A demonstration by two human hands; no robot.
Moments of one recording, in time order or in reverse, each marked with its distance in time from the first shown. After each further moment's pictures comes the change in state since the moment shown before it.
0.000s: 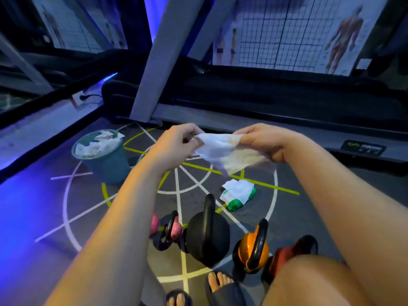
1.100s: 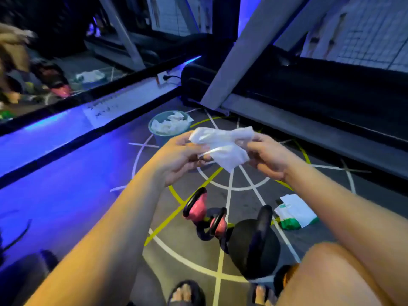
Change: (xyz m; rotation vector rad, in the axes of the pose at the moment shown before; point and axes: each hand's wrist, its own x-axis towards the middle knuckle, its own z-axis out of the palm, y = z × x) left_hand -0.054 -0.087 -0.075 -0.817 0.217 -0.440; right_hand 0.121 -0.011 0.126 0.473 -0.365 -0.241
